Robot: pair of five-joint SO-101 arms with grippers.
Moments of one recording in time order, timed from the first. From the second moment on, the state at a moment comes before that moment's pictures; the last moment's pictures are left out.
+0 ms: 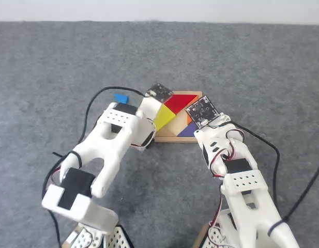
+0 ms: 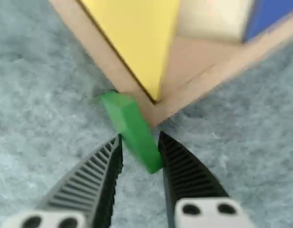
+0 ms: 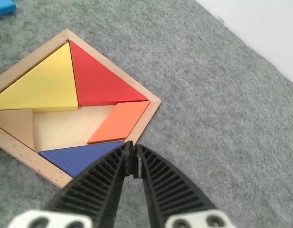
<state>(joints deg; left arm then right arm) 11.3 4.5 32.2 61.4 -13.7 -14.8 -43.8 74.1 11.7 27.4</state>
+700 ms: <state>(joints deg) 11.6 4.5 23.7 70.3 -13.5 -14.1 -43.8 74.1 11.7 27.4</state>
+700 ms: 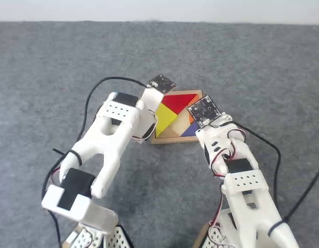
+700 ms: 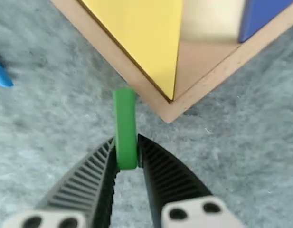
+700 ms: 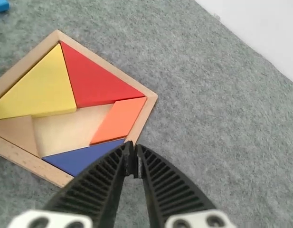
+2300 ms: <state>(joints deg) 29.6 8.0 28.5 47.4 3.6 -3.3 -43.8 74.0 10.3 15.9</state>
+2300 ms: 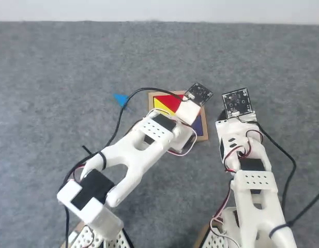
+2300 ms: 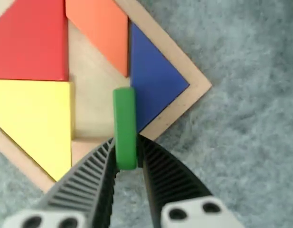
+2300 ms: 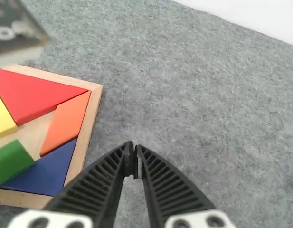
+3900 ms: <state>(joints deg) 0.5 -31.1 58.2 17.0 3.6 -14.7 -18.6 54.9 25.8 19.8</state>
